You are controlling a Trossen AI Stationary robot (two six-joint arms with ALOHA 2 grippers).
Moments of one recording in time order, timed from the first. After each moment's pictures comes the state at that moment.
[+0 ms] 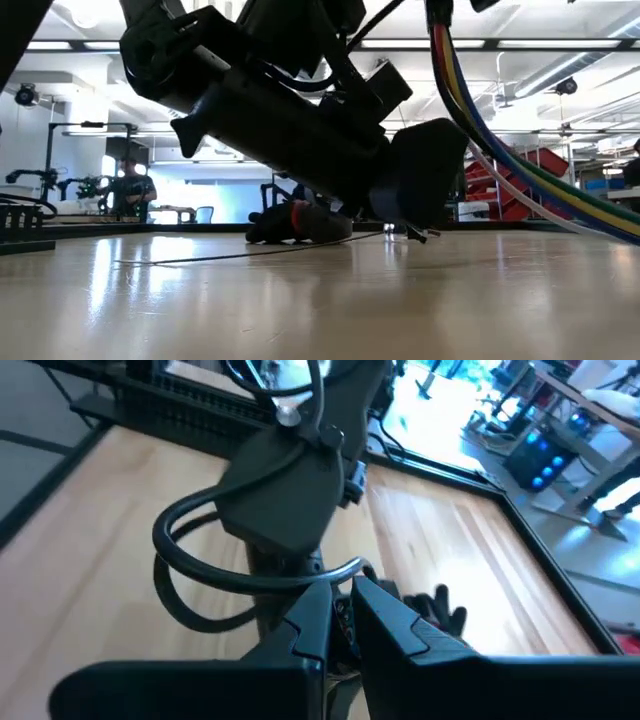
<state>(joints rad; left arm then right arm) -0.33 2.21 1.21 0.53 -0.61 -0.26 0.61 1.50 0.90 0.05 0.68 0.00</state>
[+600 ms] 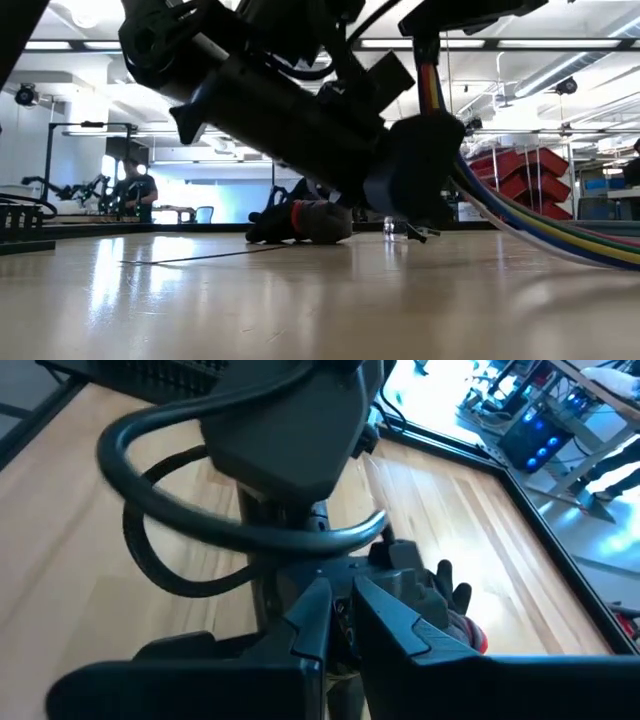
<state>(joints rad) -0.33 2.18 1.21 0.49 -0.61 -0.20 0.59 1.57 0.90 0.04 0.68 0.03</state>
